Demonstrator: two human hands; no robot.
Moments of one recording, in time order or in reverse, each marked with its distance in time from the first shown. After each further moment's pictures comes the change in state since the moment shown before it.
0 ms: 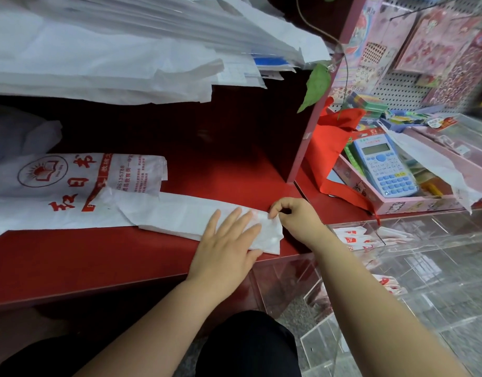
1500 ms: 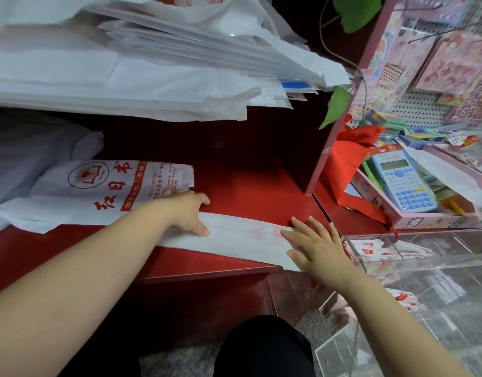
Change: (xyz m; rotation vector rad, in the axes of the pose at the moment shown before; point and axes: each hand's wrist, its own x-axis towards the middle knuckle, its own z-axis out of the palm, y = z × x) left_hand 0.030 -0.096 -0.080 0.083 -0.674 -0.421; right_hand -0.049 -0.011 0.000 -0.786 -0.211 -0.099
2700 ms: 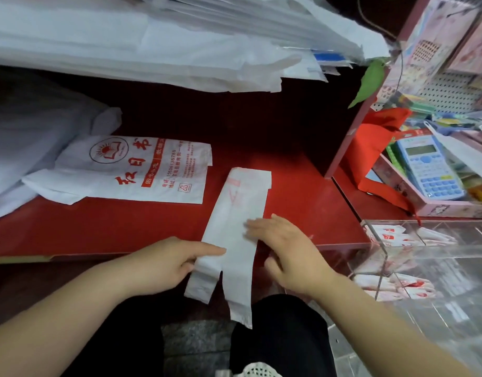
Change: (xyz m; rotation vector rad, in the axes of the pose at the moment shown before) left_hand -0.079 -0.044 0.087 -0.494 -0.030 0.343; right_hand 0.000 -0.059 0.034 0.168 0.358 -0.594
